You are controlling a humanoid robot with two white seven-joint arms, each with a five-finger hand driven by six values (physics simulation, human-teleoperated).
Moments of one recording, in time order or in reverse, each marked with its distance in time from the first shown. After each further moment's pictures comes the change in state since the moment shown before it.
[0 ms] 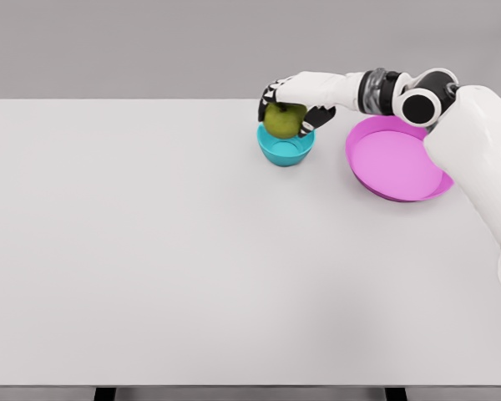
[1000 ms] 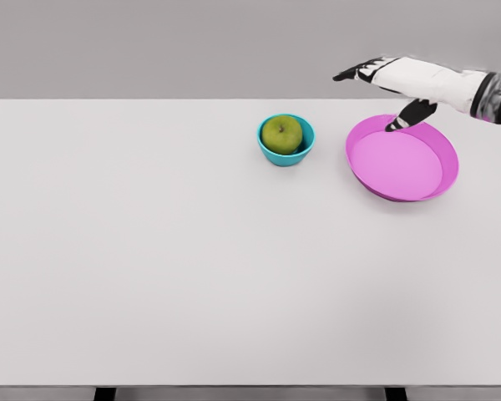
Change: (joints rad) left arm 0.000 0.000 0.000 0.000 0.000 -0.001 0.000; right arm 0.217 -0.278 -0.258 -0.194 -0.115 -0.051 0.002
